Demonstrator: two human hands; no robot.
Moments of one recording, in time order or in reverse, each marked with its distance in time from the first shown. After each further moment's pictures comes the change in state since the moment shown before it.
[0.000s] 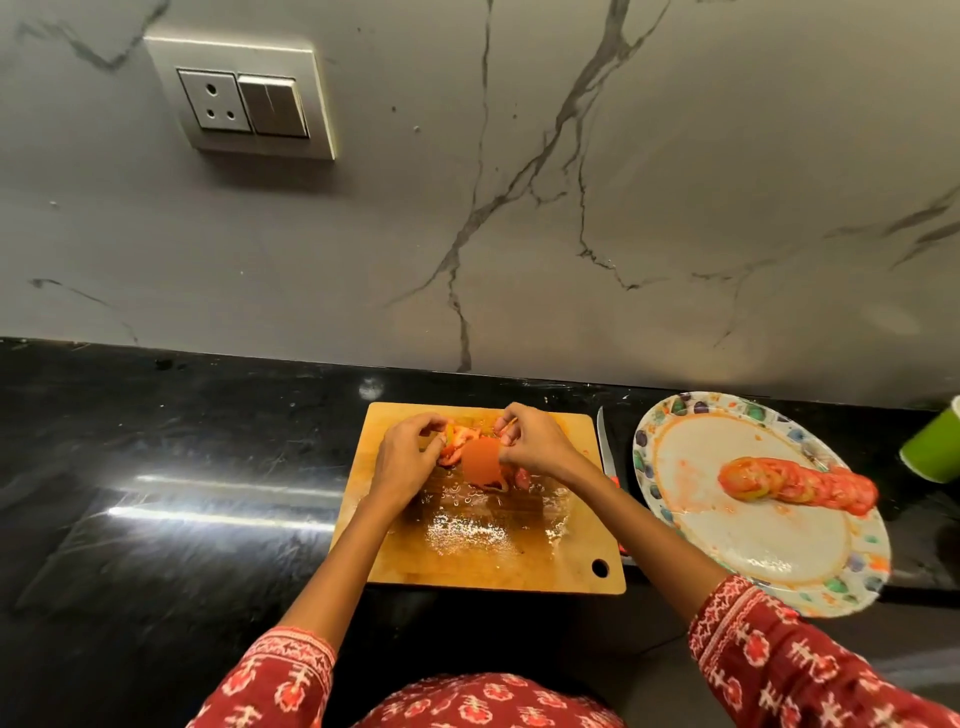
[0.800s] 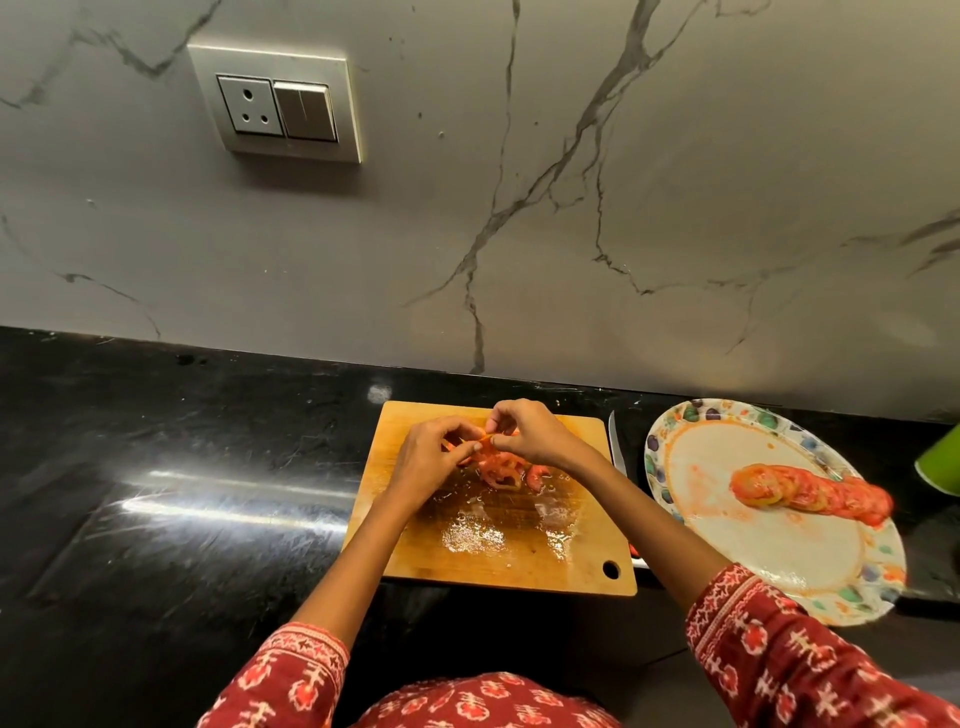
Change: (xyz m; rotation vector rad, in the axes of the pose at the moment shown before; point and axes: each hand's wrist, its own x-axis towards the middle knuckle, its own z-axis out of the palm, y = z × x) left_hand -0.008 0.019 -0.006 -0.060 -0.071 0.147; right_hand 0.007 -0.018 0.000 -0.092 -0.061 -0.228
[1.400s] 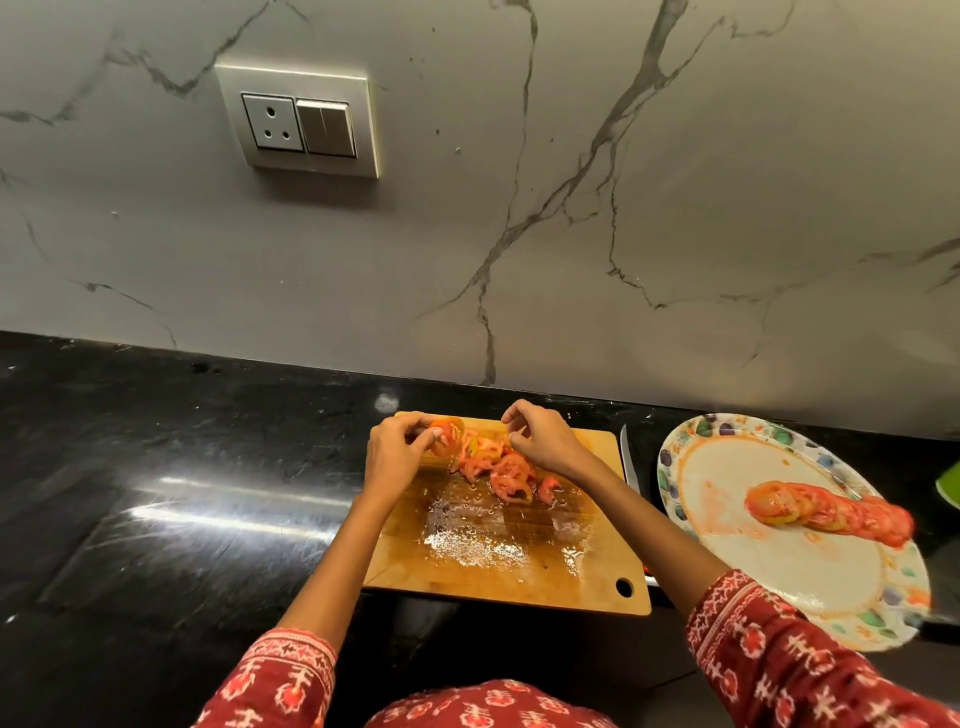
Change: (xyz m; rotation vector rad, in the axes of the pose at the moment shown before) left_hand 0.006 -0.029 -0.031 0.020 0.241 -0.236; right_hand 0.015 0.012 0.008 -0.055 0.127 0.059
